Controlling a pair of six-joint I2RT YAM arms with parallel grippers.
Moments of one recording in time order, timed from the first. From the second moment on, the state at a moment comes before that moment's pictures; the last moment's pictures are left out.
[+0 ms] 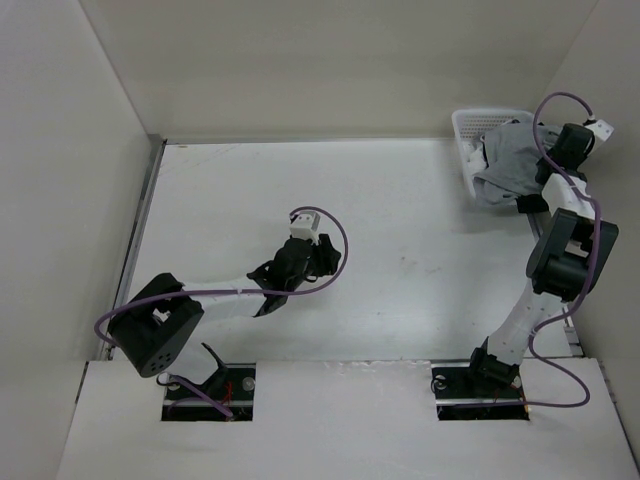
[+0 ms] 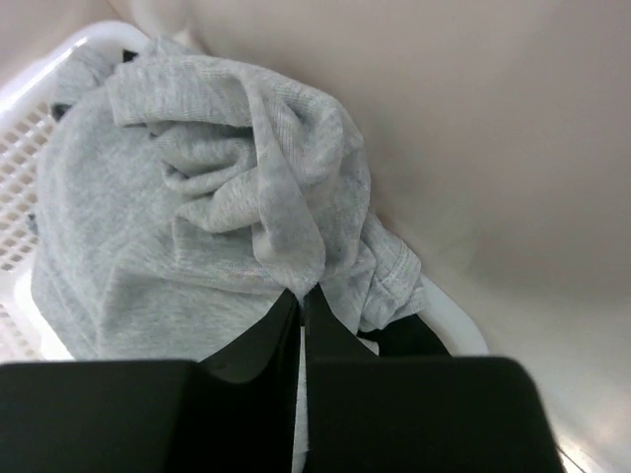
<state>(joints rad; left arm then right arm) -0.81 1.45 0.56 0.51 -0.23 -0.57 -0.41 1.96 1.56 0.00 0.28 0.29</state>
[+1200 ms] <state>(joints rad) -0.40 0.85 0.38 0.25 -0.20 -0.79 0.44 1.08 0.60 0.38 0.01 0.61</state>
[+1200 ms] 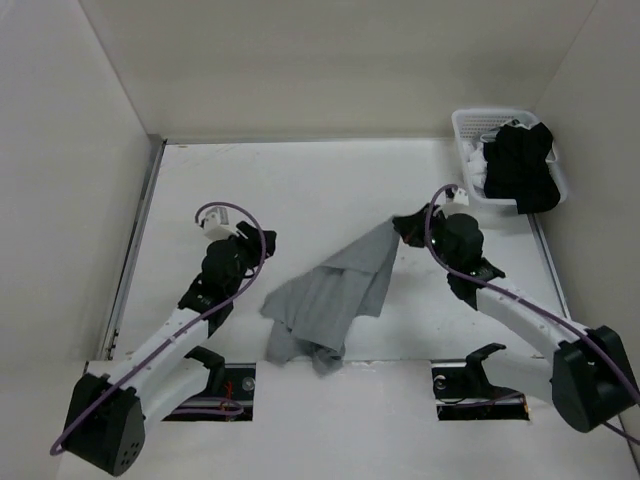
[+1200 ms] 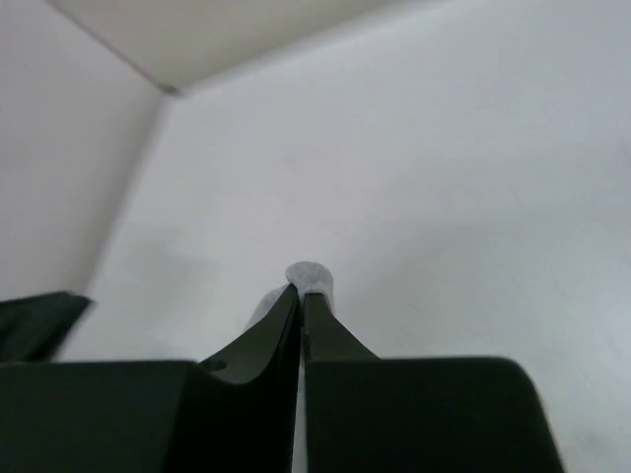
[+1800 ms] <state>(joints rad) -0.80 1.02 0.36 0.03 -0.15 -0.84 0.38 1.09 0.57 0.18 0.15 0.72</state>
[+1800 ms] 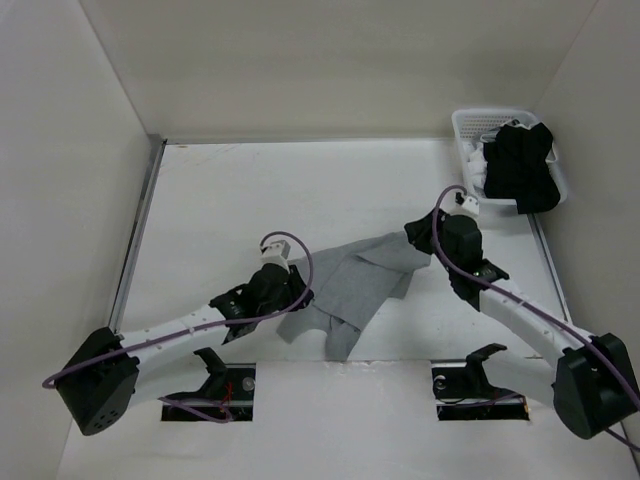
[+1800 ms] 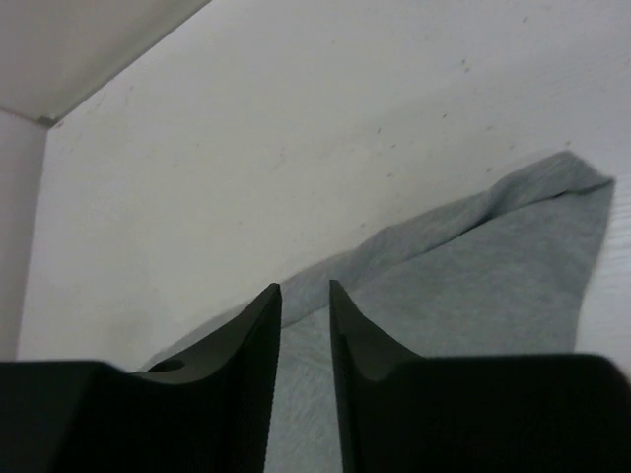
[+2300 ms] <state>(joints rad) -0.94 1.28 0.45 0.00 -0.27 -0.92 0.55 1.06 0.45 0.14 0.19 0.72</state>
